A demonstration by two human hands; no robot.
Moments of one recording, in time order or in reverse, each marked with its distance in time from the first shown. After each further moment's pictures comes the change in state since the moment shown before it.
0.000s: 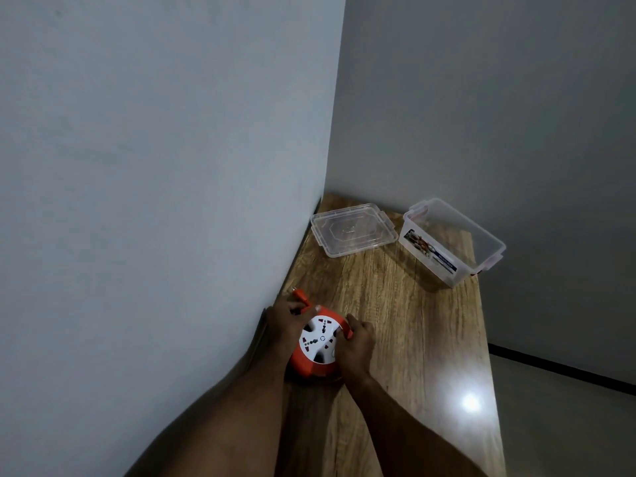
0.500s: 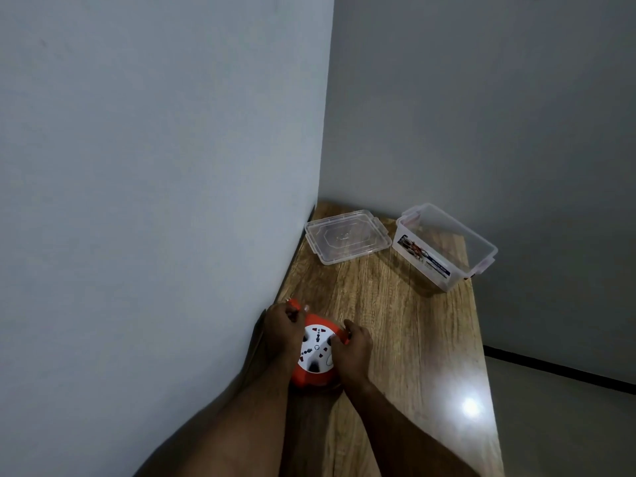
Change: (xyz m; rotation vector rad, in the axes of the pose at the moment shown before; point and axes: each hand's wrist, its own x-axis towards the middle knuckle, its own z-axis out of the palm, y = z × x) left_hand -0.004 0.012 0.014 0.004 0.239 0.035; right_hand 0.006 0.000 -0.002 0.030 -0.017 0.010
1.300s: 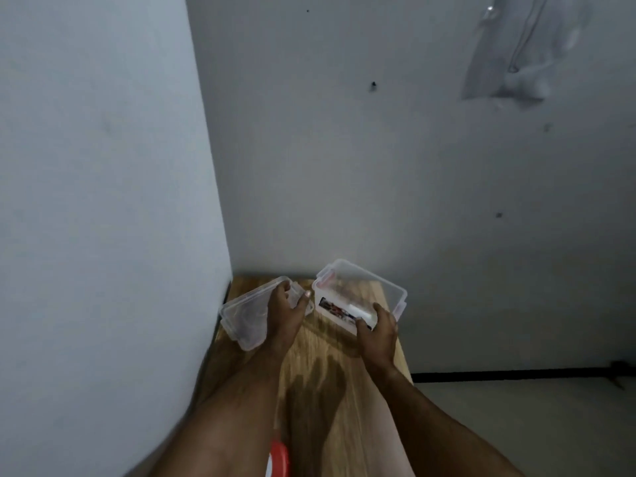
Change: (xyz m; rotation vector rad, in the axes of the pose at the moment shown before) left_hand 0.090 0.192 0.132 -0.261 -0.299 0.314; right_hand 0.147 -0.055 -0.184 0.083 0.474 -0.107
